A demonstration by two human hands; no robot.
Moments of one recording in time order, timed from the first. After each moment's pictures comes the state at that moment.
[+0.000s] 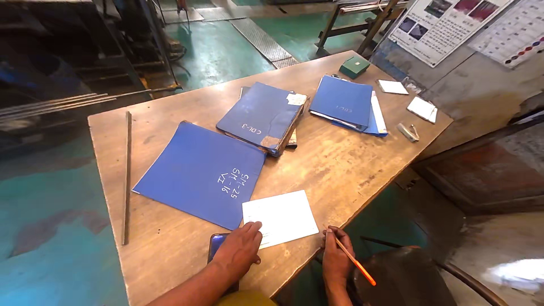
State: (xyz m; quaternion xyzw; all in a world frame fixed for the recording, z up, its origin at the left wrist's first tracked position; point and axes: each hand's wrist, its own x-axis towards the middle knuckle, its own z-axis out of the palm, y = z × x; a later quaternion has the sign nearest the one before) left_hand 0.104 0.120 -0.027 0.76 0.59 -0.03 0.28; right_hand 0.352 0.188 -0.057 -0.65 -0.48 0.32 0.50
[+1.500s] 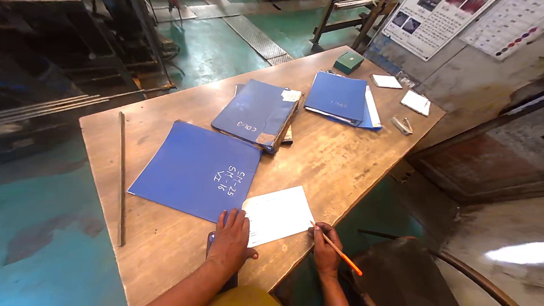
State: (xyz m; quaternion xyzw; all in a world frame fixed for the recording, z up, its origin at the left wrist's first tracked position) left_hand 0.105 0.117 -0.025 0.67 0.71 -0.05 0.20; right_hand 0.356 0.181 -0.081 -0.57 -0.55 0.35 0.51
